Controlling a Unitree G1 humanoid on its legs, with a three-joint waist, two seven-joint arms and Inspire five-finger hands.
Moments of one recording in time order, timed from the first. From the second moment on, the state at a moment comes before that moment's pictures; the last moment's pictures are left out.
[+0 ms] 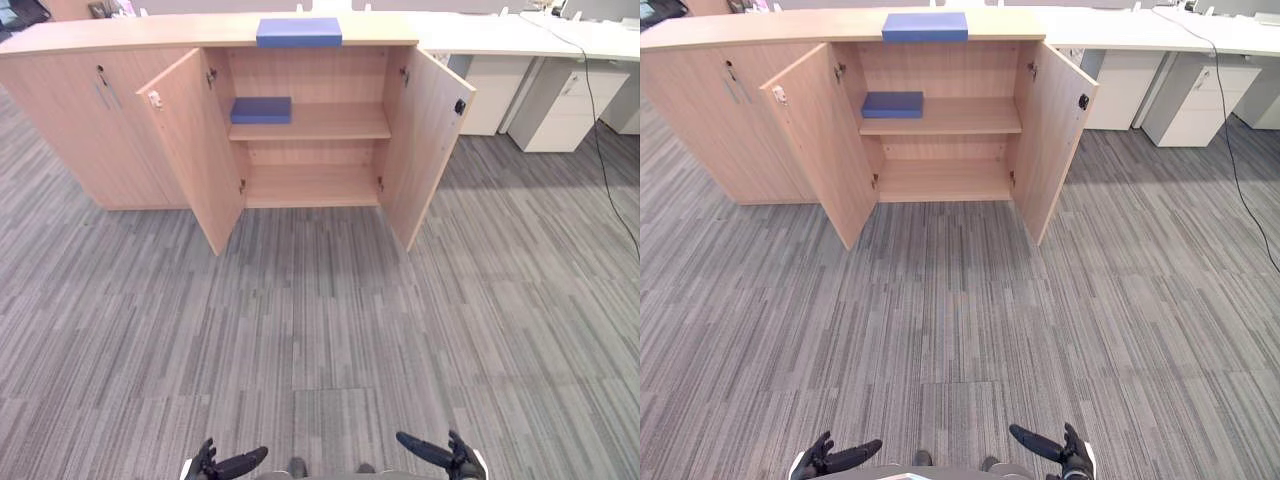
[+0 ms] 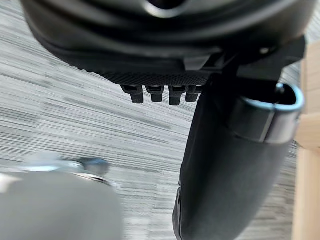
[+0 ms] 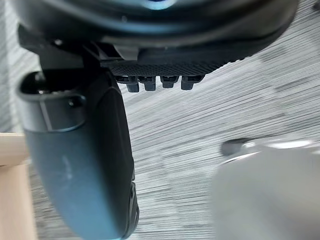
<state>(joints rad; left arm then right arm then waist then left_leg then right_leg) 0.26 0.12 0.09 0.85 -0.20 -0.12 0.09 0.21 -0.11 -0.08 0.84 0.17 -0.09 -0.09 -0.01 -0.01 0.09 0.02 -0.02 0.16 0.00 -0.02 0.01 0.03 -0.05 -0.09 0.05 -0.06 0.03</state>
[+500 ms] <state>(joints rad) 0.25 0.09 0.09 0.59 -0.20 -0.16 0.09 0.10 -0.13 -0.01 0.68 0.00 -0.11 -0.08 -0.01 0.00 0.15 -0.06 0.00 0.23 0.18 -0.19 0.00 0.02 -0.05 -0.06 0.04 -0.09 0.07</state>
